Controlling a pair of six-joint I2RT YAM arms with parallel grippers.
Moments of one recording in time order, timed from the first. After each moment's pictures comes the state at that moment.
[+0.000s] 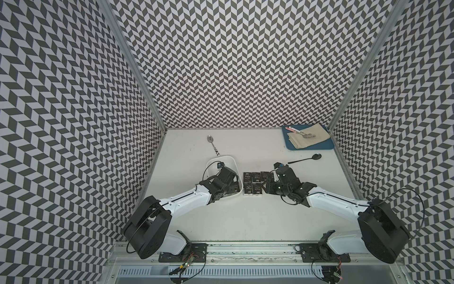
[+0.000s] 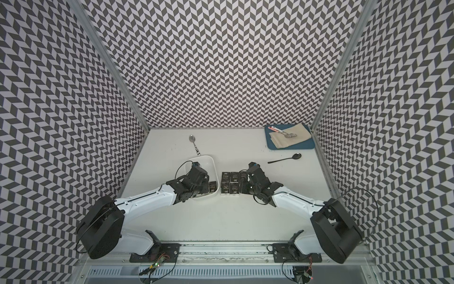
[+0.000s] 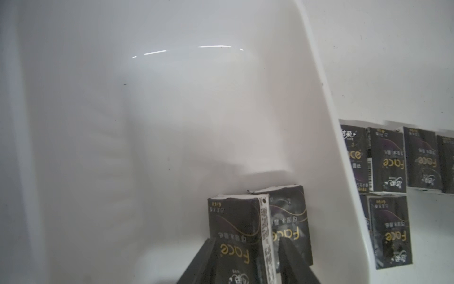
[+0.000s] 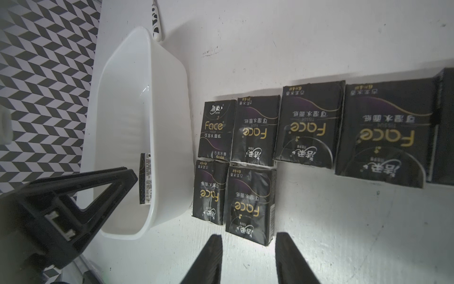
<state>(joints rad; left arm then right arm) -0.70 1.43 0.76 -0.30 -0.25 -0.70 0.64 1.37 0.68 -0.11 -0.13 0.71</state>
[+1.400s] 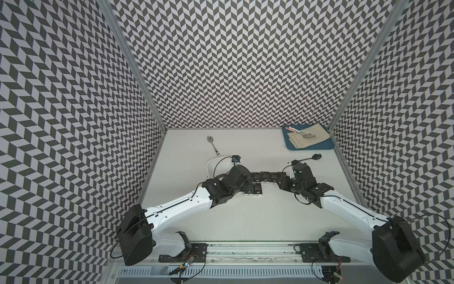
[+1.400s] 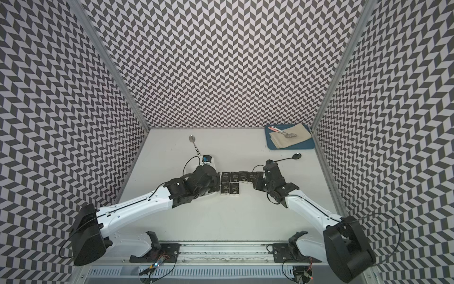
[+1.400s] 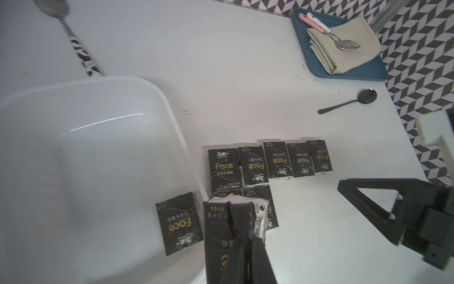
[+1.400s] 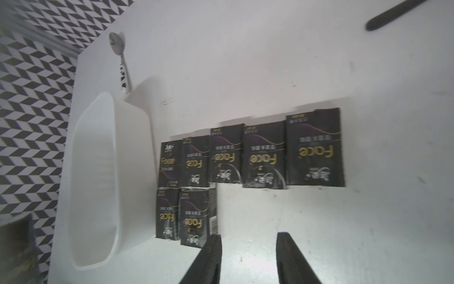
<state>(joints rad) -0.98 1.35 1.00 -0.40 -0.32 -0.72 0.42 1.20 0.60 -0.23 -0.11 0.64</state>
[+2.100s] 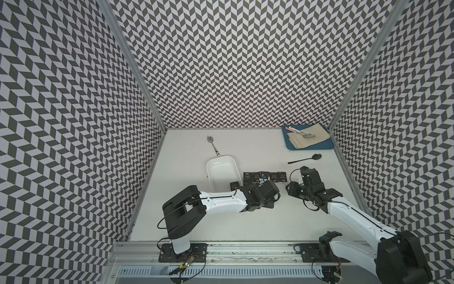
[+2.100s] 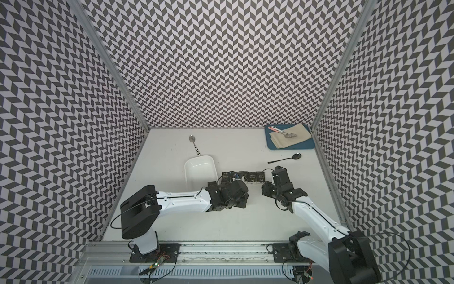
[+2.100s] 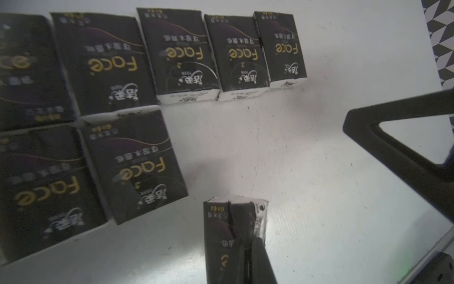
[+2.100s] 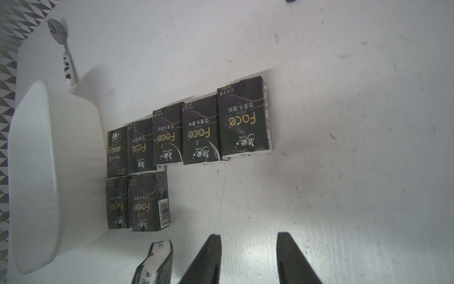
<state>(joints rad) -1.14 1.79 1.12 -0.24 -0.16 -0.85 0.33 1.09 0.53 -0.35 -0.10 0.59</state>
